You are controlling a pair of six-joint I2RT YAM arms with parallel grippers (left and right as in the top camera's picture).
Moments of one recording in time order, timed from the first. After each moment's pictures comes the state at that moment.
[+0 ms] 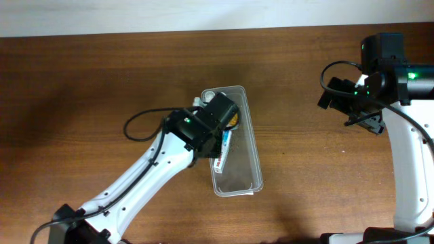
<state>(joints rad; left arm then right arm) -0.68 1.61 1.40 -1.13 -0.24 -0.55 -0.06 1.55 1.73 -1.47 0.02 0.48</state>
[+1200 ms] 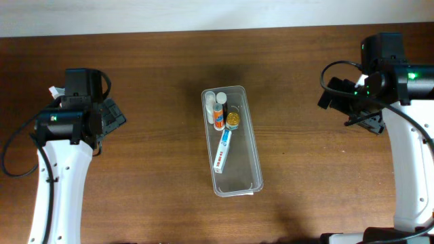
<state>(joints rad) 0.02 1.39 1.40 -1.16 -0.35 -0.53 -0.06 1.55 1.73 -1.47 0.02 0.48</state>
